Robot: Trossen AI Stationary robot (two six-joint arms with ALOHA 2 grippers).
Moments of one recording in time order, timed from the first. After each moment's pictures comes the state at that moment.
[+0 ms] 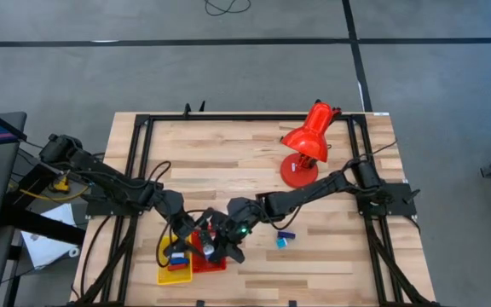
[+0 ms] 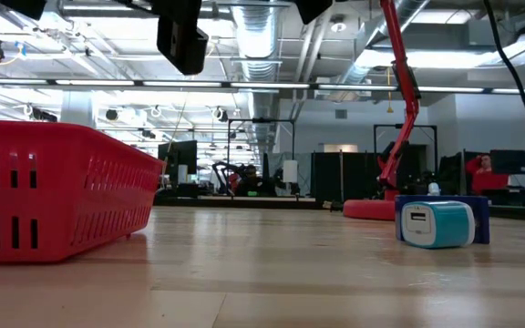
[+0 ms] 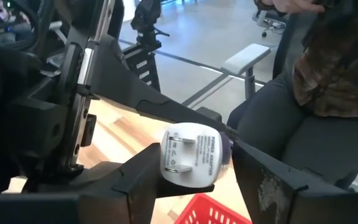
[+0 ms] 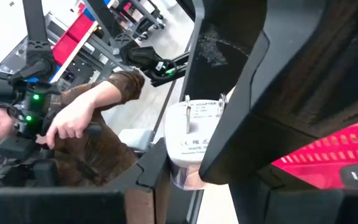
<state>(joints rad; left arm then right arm) -0.40 1.23 0.61 0.31 0.34 0.26 0.25 2.11 1.57 0.21 -0.45 0.63</state>
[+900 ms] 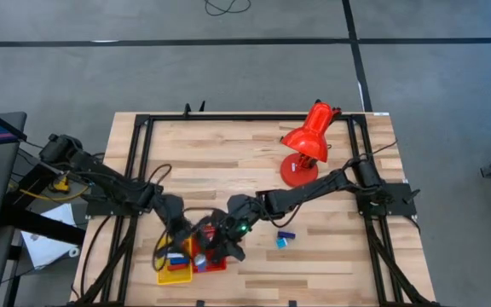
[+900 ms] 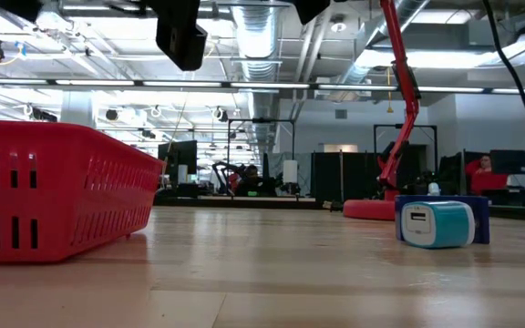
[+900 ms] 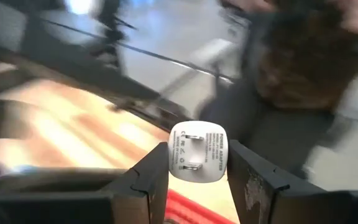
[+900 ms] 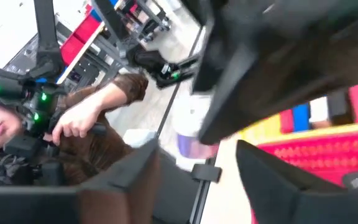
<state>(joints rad) -0.40 1.23 0.60 0.27 0.45 0.25 0.24 2.11 1.57 0.22 -0.48 0.62</state>
